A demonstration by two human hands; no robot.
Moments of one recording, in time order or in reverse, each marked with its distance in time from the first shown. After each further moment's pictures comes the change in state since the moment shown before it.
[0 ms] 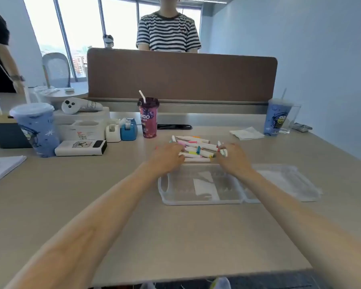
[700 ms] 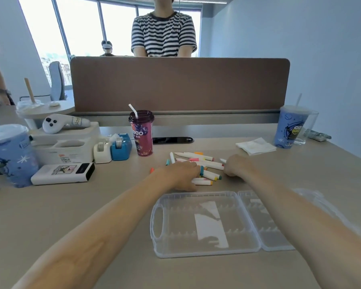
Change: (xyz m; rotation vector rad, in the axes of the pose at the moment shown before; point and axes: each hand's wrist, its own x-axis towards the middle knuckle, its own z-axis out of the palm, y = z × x) left_hand 0.075 0.010 0.011 0.263 -0.316 0.321; right_hand 0.099 0.006 0.013 -0.568 -0.479 0.282
